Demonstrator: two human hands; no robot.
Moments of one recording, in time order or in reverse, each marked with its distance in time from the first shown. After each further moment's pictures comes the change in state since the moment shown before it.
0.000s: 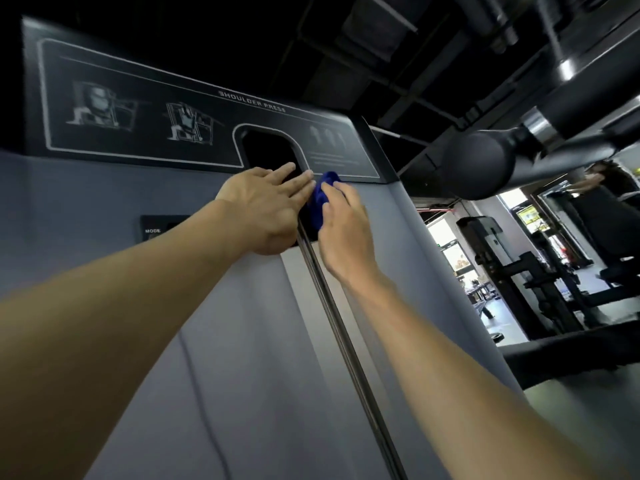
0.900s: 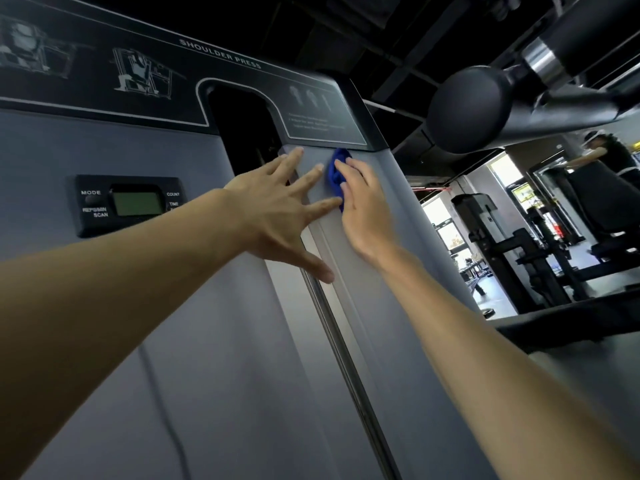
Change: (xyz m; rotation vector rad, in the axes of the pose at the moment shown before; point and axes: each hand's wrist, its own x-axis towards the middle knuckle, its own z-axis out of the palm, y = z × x) left_hand 0.009 0.048 0.014 0.003 -0.068 0.166; right_hand 0.006 0.075 -0.016 -0.020 -0.024 -0.095
